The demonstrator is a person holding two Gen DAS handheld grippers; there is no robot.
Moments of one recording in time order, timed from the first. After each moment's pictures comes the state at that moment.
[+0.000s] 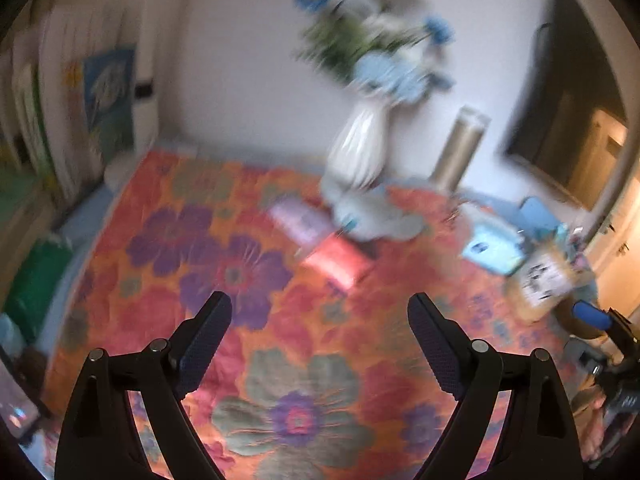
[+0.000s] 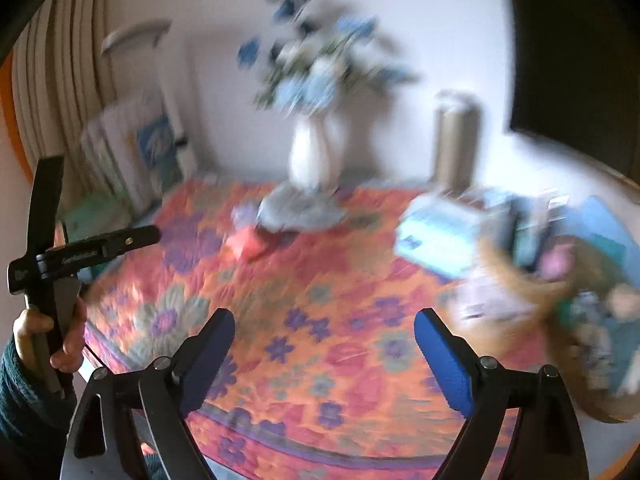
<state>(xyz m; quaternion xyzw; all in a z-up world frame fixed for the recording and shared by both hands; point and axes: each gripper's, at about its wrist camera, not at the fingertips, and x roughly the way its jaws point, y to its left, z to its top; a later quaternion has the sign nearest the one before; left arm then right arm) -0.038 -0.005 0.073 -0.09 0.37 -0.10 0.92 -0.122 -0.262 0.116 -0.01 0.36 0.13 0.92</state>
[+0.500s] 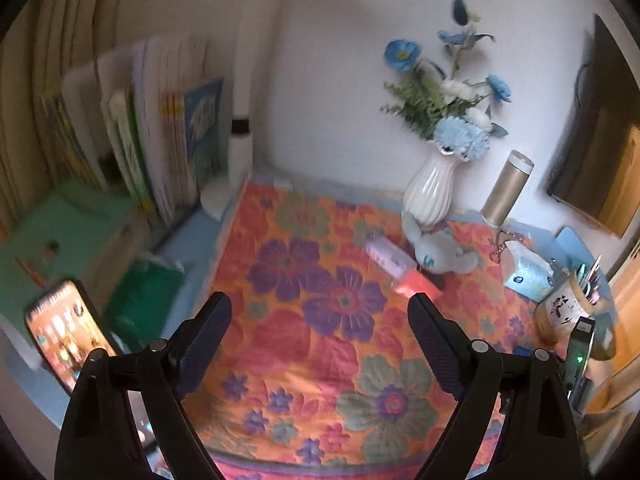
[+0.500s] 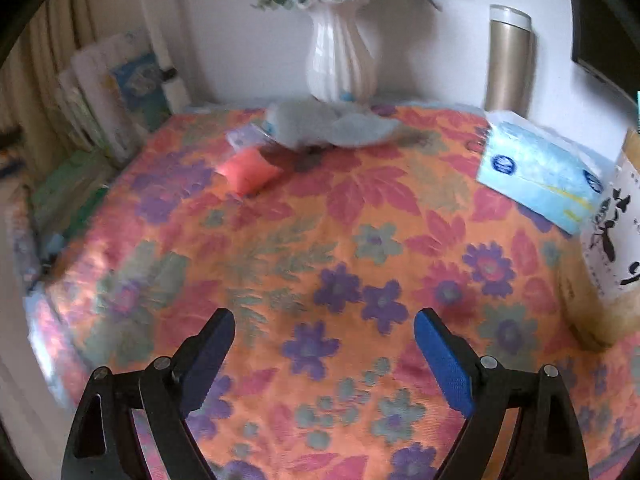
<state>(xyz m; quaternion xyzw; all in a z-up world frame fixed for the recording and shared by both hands) -0.070 0.083 0.143 -0.07 0.35 -0.02 0.94 -0.067 -0.222 0.022 0.00 0.44 0.12 0.89</state>
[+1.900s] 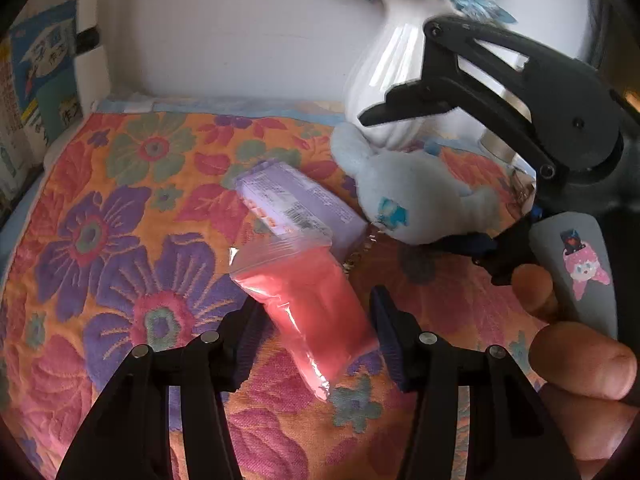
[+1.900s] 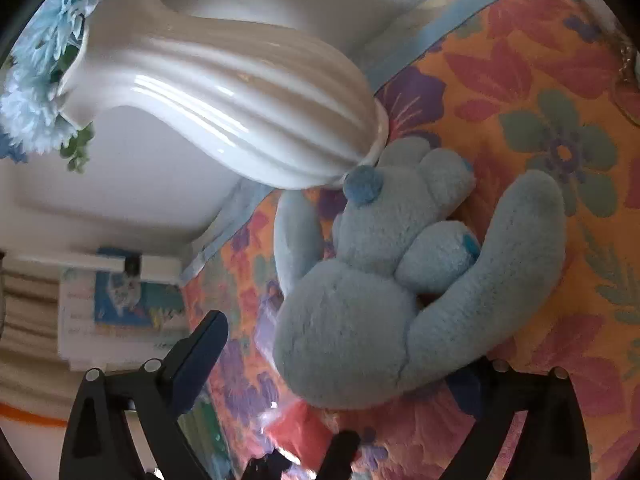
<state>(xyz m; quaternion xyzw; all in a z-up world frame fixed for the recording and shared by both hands) 0.059 -0.043 0.004 -0.08 0.43 -0.08 0.90 0.149 -0.197 0.017 0.39 0.53 0.11 0.74</state>
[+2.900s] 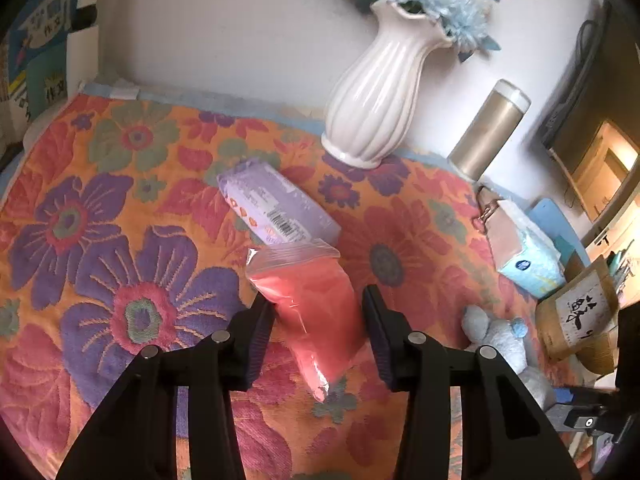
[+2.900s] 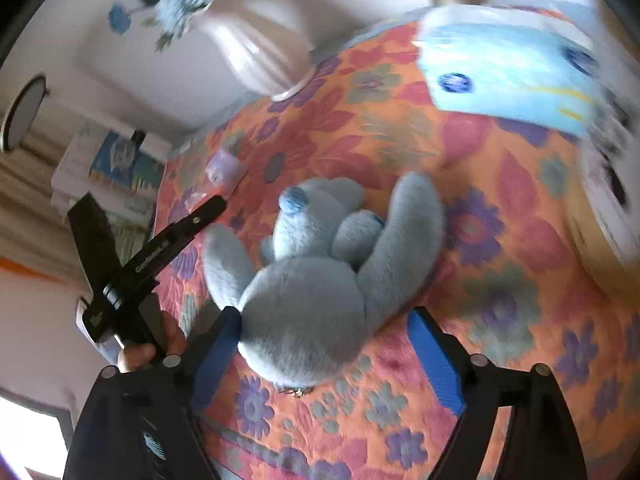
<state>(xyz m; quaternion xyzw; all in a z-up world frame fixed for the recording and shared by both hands) 0.056 -0.035 0.007 -0.13 0.41 -0.14 0.89 -0.038 -0.287 0.034 0.24 0.54 0.16 0.79</state>
